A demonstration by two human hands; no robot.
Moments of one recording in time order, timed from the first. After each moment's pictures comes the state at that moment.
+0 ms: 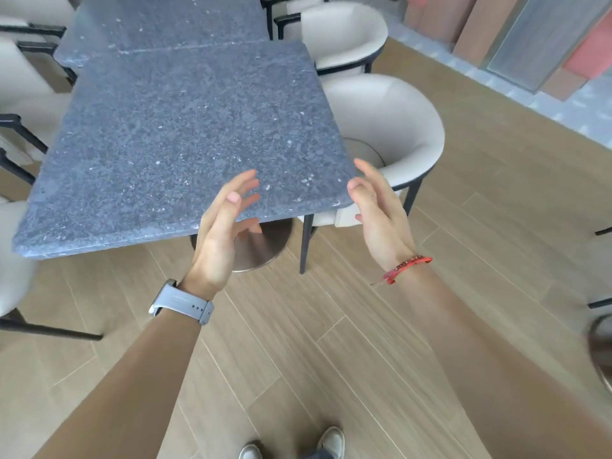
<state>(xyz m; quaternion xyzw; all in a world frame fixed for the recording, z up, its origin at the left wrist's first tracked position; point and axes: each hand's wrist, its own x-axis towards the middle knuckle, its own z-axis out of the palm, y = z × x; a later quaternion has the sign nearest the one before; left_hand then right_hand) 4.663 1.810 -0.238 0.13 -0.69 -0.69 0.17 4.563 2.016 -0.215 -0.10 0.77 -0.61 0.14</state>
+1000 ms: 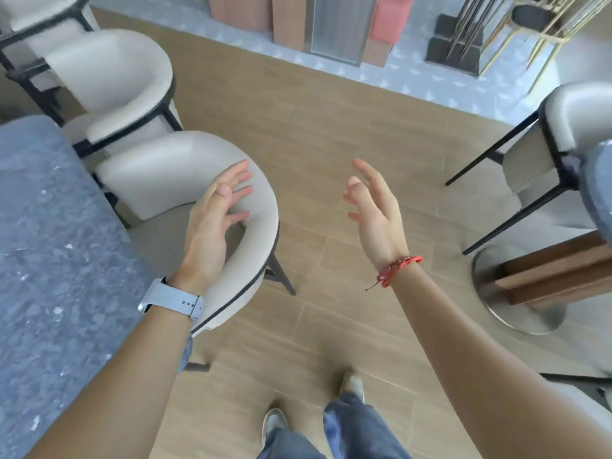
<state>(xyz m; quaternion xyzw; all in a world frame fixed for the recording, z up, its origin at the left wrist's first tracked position) 4.201 2.032 -0.220 -0.03 -0.69 -0.73 -0.01 4.213 2.256 -0.209 0.12 0.76 -0.64 -0.05</state>
